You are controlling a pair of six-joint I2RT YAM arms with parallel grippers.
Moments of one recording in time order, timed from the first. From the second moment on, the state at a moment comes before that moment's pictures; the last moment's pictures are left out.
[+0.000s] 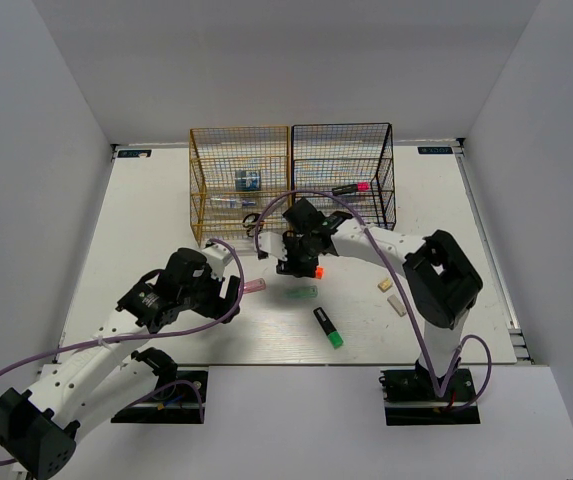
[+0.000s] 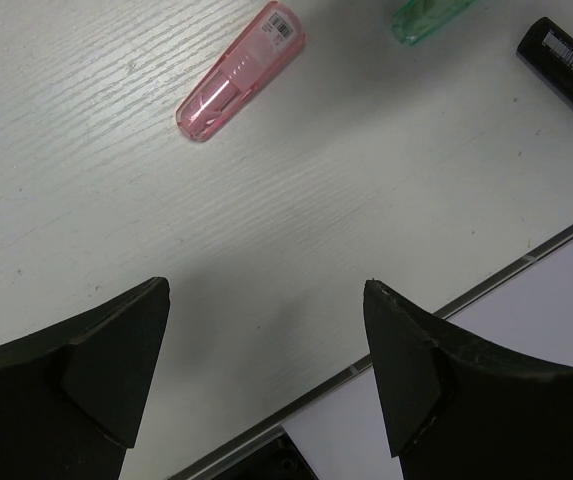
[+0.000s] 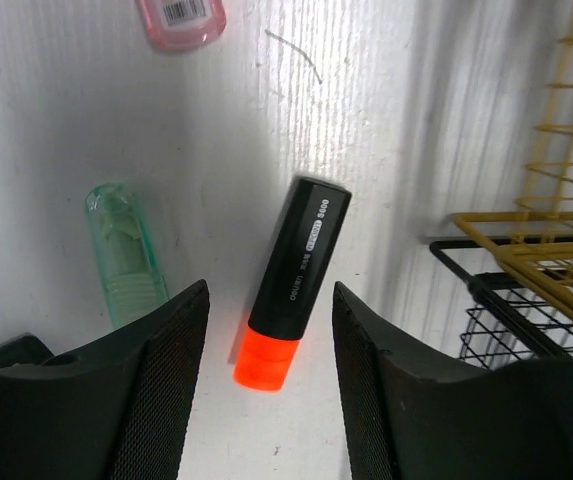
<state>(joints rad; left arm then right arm) -0.58 0.80 0.62 -0.67 0.11 -0.16 0.81 1.84 1.29 -0.56 -0.27 -0.84</state>
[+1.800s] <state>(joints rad) -0.58 0.80 0.62 -0.67 0.11 -0.15 0.76 1.82 1.40 -0.75 -0.29 -0.89</state>
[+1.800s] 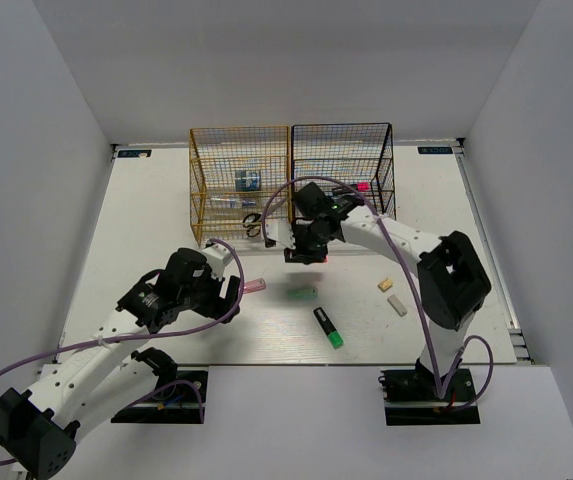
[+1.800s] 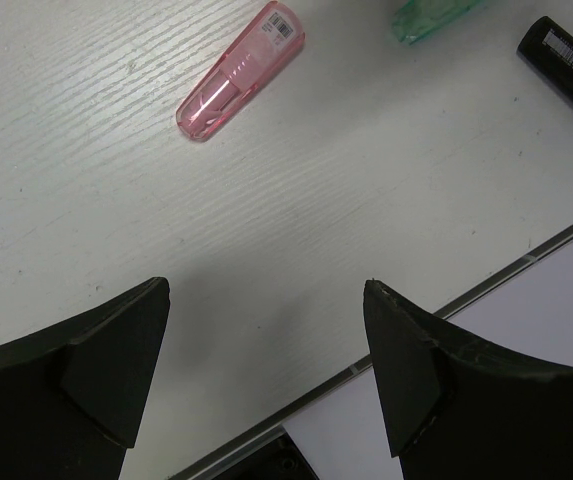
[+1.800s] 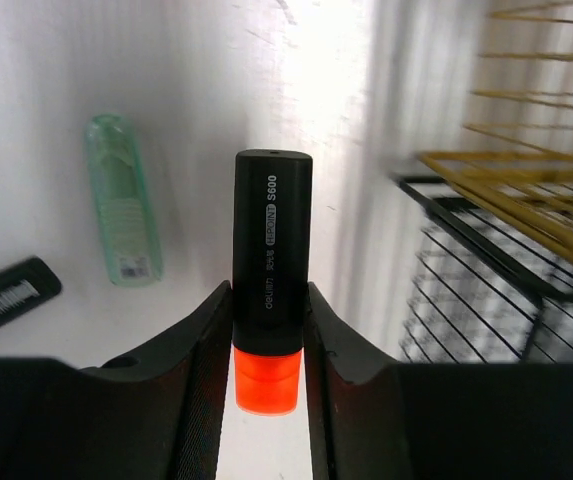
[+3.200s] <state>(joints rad) -0.58 0.81 0.62 -0.67 0.11 -0.15 0.46 2.03 1.93 -0.47 0.12 -1.33</state>
